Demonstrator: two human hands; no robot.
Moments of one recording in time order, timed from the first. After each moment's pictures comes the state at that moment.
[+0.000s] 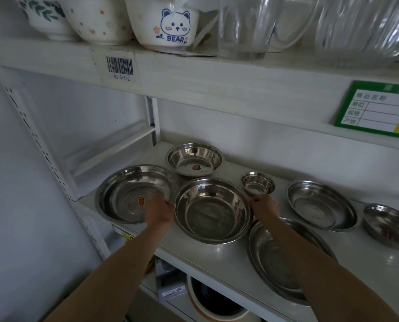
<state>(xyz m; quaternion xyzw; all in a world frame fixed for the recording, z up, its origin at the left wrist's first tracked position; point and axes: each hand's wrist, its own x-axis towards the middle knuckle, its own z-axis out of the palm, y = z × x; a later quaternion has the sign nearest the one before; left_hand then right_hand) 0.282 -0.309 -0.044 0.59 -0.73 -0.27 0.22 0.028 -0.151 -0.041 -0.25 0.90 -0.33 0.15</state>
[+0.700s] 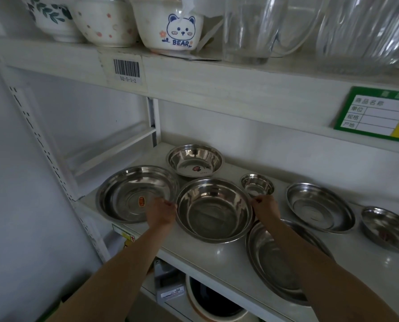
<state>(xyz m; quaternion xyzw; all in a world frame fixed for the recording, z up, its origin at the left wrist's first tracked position) 0.281 -0.298 -0.040 0.59 -0.66 -0.38 0.26 0.031 -0.147 -0.034 -0.26 0.89 -0.36 0.13</state>
